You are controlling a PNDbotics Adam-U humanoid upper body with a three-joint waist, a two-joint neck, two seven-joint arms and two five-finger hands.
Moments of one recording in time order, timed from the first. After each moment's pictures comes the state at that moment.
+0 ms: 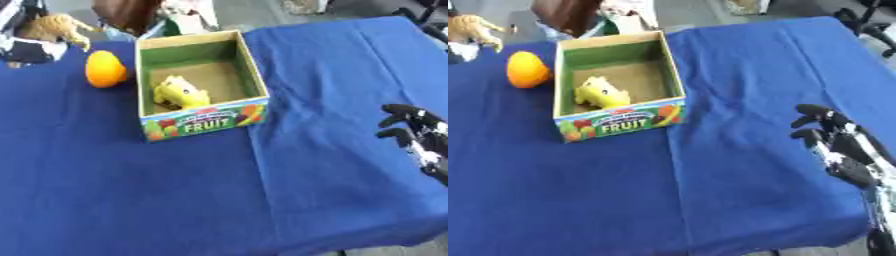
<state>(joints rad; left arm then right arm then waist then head) -0.78 0.76 -0.19 -1.35 -0.61 -0.03 -0.14 -0.33 -0.25 -0.15 -1.44 -0.10 -0.37 0.61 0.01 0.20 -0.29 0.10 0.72</state>
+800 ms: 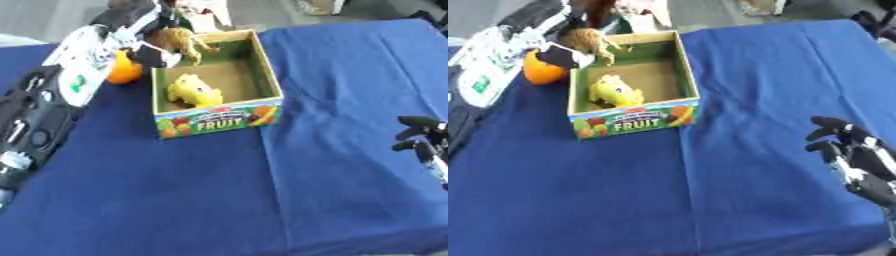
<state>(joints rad) -0.86 0.57 -0.28 -1.23 -0.70 -0.11 -0.19 -0.34 -0.24 -0.12 -1.44 -0.10 -0.37 0.65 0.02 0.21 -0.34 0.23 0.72</state>
